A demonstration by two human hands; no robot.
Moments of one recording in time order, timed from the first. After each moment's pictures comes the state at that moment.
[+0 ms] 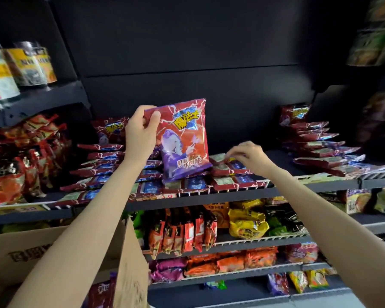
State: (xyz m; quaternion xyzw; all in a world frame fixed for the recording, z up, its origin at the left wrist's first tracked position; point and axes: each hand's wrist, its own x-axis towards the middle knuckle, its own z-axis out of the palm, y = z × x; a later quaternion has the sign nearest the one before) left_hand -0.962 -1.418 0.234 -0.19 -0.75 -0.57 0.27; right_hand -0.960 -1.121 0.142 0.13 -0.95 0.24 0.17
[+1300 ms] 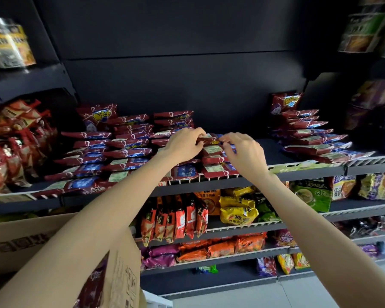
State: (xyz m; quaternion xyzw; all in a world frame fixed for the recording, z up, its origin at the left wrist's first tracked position) left_hand -0.988 -1.328 0.180 -0.33 -0.93 -0.13 0.12; right_hand -0.907 -1.160 0.149 0.04 -0.92 0.18 0.34
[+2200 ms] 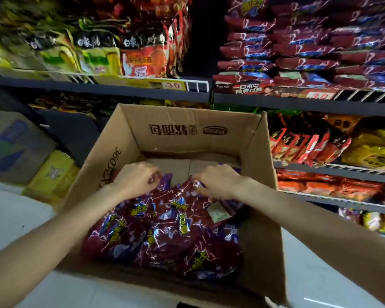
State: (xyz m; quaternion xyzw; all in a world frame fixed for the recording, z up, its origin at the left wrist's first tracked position) left_hand -0.778 -1.831 0.009 -0.17 -0.98 0.05 -0.07; right_hand -0.798 -1.591 0.021 0.38 -0.91 0.00 -0.17
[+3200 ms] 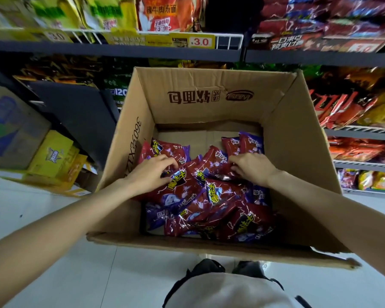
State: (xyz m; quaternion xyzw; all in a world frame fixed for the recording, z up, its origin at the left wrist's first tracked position) left_hand -0.740 -1.919 -0.039 -0.20 -0.95 -0.13 -0.18; right_hand -0.760 -1.623 -0.058 0.25 -0.96 0.03 -0.14
